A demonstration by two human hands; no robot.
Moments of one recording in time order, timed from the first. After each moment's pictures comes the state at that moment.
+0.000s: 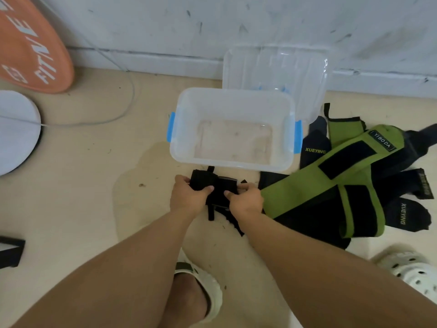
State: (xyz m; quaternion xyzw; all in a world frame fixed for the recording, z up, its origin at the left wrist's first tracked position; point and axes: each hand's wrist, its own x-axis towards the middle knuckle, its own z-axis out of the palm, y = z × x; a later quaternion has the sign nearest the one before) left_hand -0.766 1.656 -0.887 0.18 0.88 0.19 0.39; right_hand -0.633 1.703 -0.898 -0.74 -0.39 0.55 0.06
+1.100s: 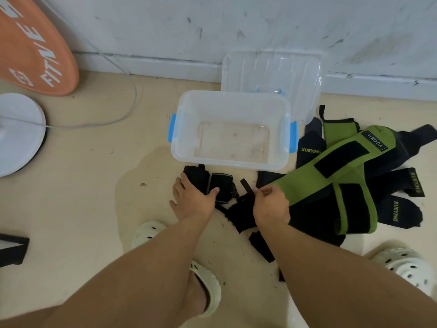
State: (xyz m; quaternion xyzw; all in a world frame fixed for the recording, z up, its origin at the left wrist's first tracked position) left_hand -0.738 1.648 -0.891 0.24 0.93 0.06 0.28; right_hand -0.577 1.705 -0.899 -0.80 -0.45 0.40 0.03
